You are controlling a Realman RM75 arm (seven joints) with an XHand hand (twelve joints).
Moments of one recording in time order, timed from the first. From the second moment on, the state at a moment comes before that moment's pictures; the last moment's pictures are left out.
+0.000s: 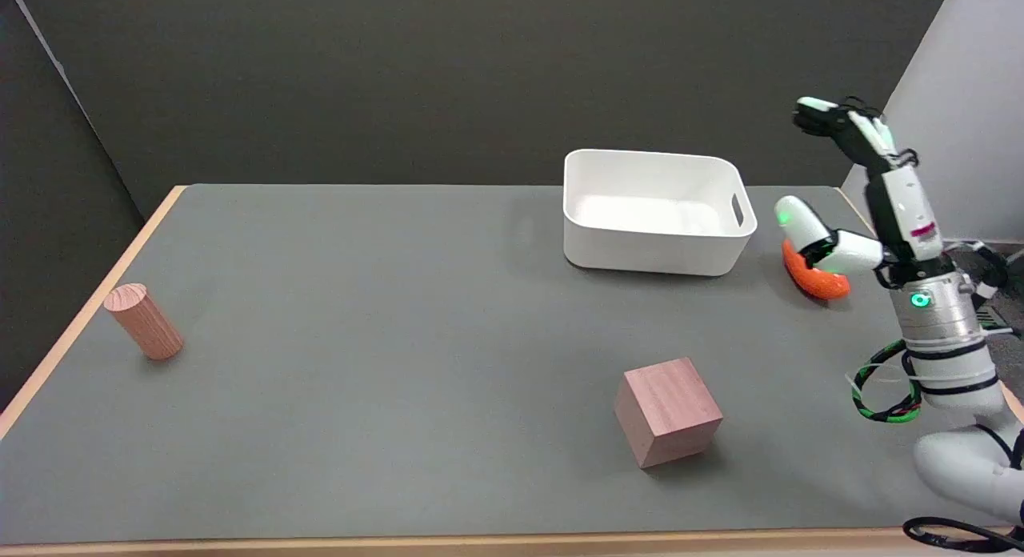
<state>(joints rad) -0.14 -0.84 -1.58 0.96 0.52 1.37 1.04</state>
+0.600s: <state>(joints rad) -0.29 -0.79 -1.49 1.18 0.35 1.32 1.14</state>
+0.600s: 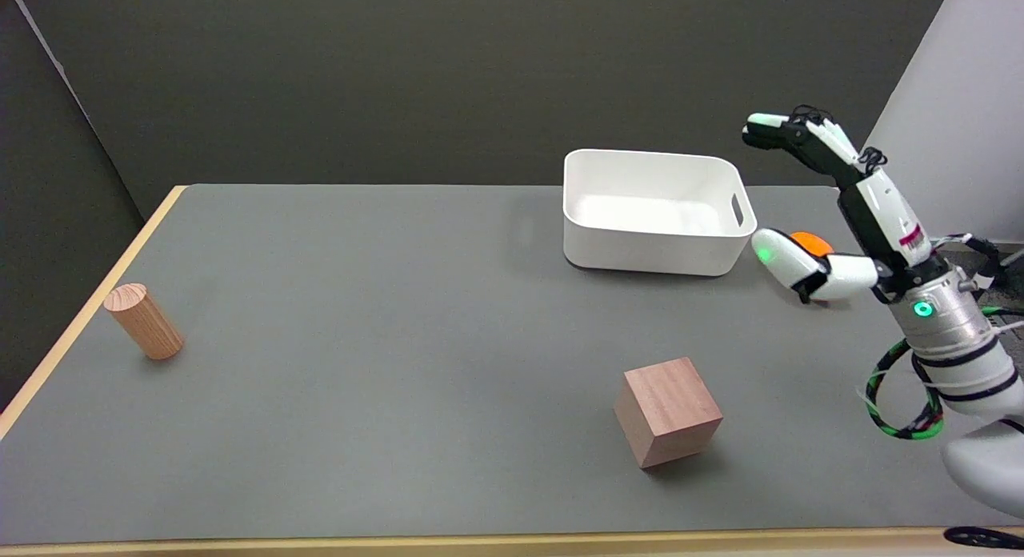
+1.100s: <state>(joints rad) -0.43 -0.77 -1.39 1.17 0.16 1.38 1.31</state>
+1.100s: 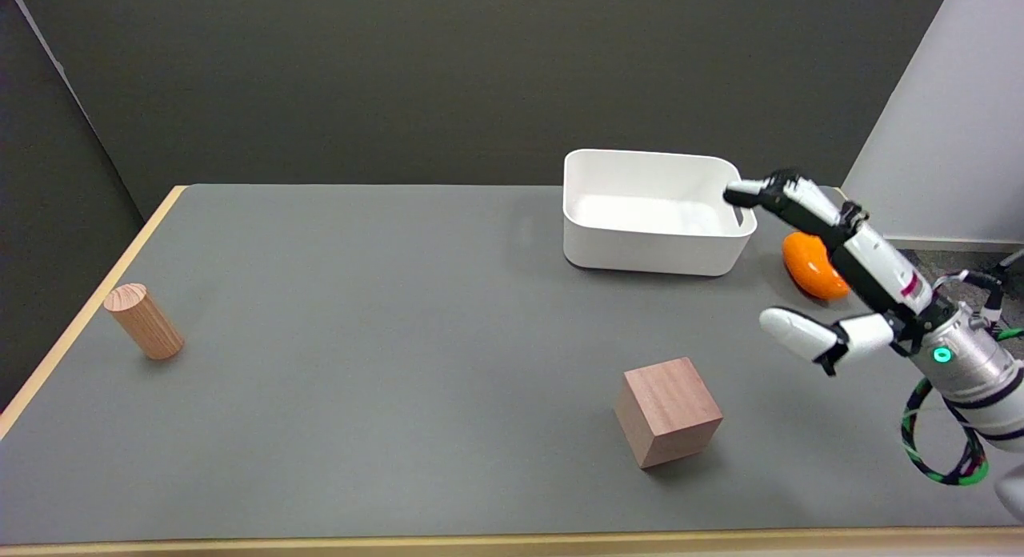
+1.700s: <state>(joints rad) -0.51 -0.78 -1.37 1.10 0.02 1.41 1.39</state>
